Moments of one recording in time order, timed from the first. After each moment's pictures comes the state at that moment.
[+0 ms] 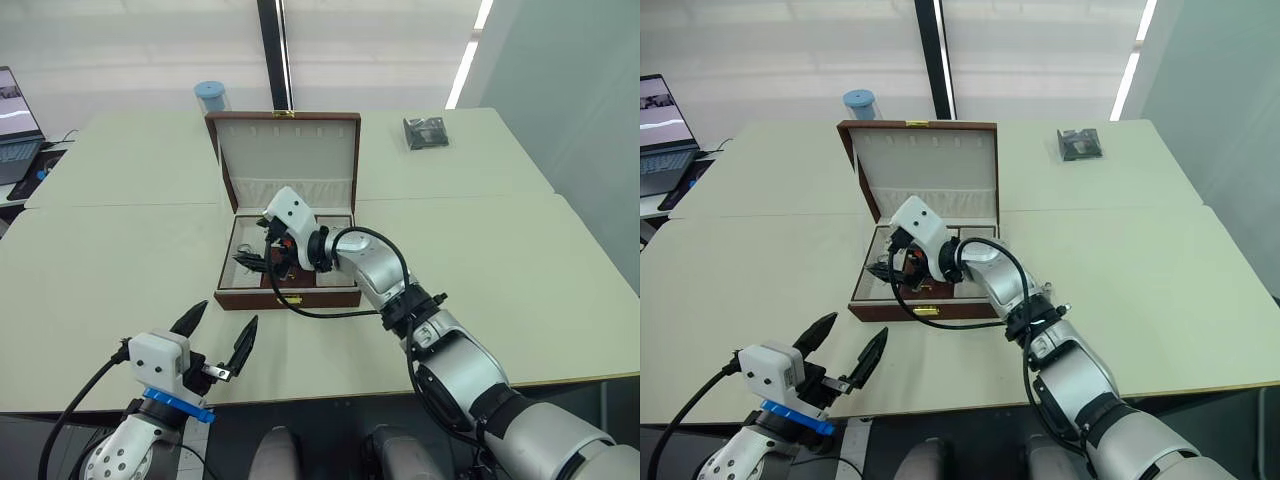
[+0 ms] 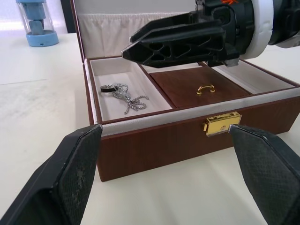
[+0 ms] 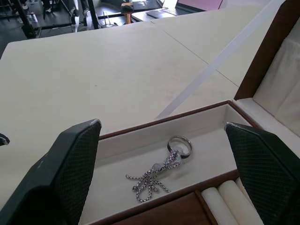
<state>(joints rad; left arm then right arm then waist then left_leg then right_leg) 0.51 0.30 0.20 -0.59 -0.36 0.06 -0.43 -1.00 0.13 0.29 0.63 0.09 0.27 0.73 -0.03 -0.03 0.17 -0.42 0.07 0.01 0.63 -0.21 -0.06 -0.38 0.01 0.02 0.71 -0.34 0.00</state>
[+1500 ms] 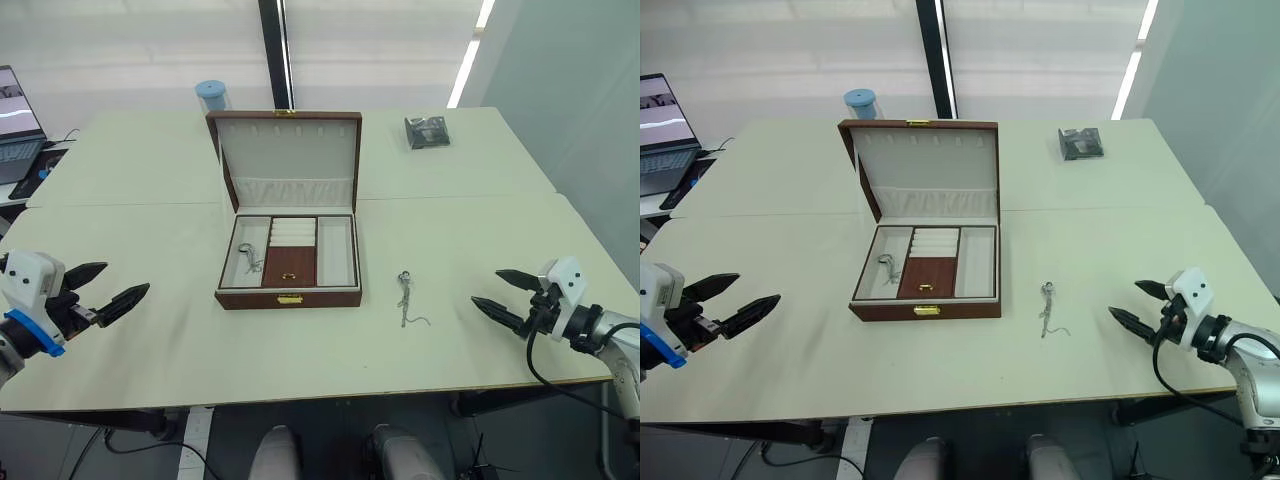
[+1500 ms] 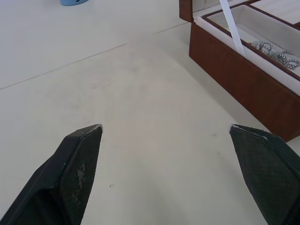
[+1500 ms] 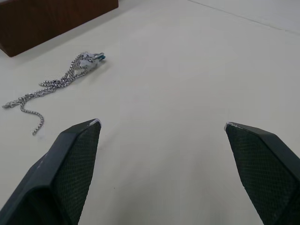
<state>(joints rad) 0.05 0.90 0.56 0.16 -0.50 0.25 -0.95 -0.07 -0.73 -0.27 0.09 0.34 0.22 0.99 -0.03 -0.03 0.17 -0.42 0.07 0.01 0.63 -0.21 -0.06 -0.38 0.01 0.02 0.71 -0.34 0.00</state>
